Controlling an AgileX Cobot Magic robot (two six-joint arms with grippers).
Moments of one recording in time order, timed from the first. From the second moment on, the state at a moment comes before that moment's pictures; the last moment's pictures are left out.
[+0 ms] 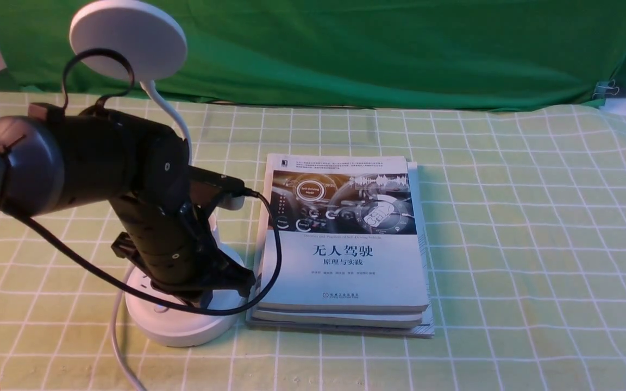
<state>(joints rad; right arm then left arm) 0.09 0.00 0.01 0.05 0.25 0.11 -0.40 1.75 -1.10 -0.07 0.84 0.05</state>
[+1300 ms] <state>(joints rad) 0.09 0.00 0.01 0.05 0.25 0.11 -0.40 1.23 -0.73 -0.11 0.66 0.03</state>
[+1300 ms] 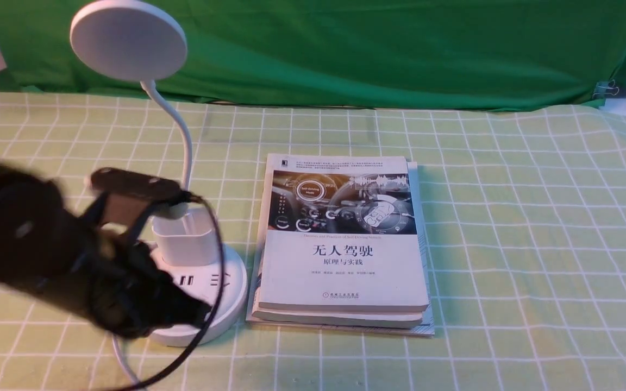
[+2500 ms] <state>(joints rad) 0.09 0.00 0.01 0.05 0.25 0.11 -0.22 0.29 -0.03 -0.14 -0.17 0.12</state>
